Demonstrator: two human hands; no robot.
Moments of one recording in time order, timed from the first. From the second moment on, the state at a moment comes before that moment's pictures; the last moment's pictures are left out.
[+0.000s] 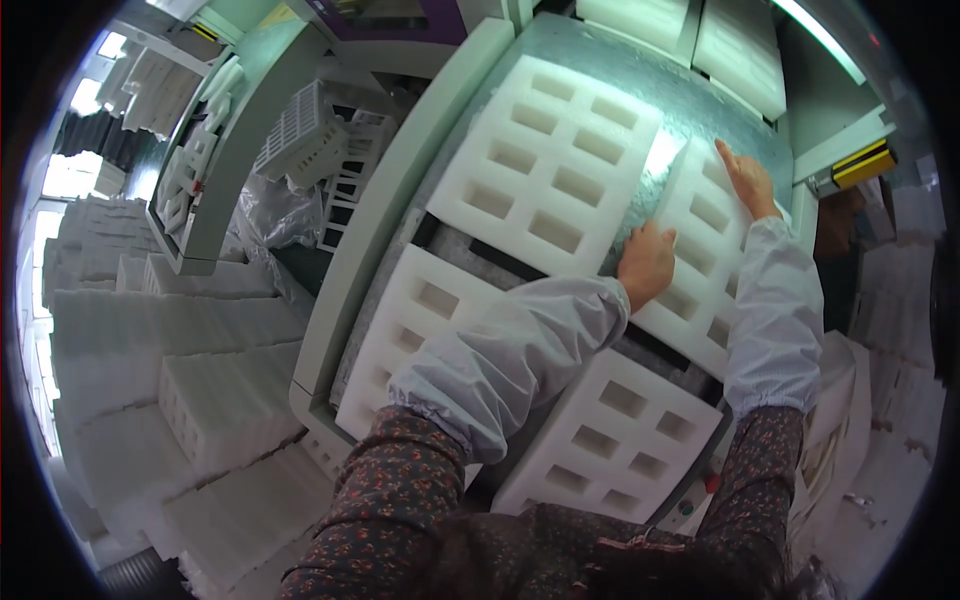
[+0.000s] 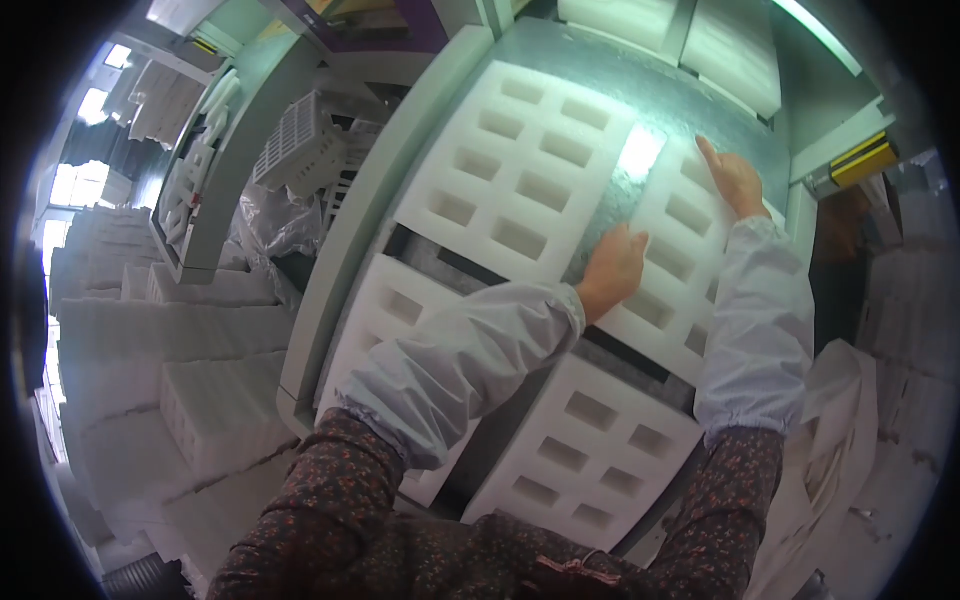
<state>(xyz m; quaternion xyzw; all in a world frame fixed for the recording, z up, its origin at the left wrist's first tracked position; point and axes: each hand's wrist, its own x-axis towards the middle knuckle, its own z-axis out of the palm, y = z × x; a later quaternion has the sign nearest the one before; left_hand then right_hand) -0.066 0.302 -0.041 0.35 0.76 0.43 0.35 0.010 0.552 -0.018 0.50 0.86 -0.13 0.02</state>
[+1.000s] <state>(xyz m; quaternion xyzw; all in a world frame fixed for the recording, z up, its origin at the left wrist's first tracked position) -0.061 0.254 -0.006 0.31 0.73 0.42 0.44 0.214 0.317 0.001 0.39 0.86 -0.29 -0.17</state>
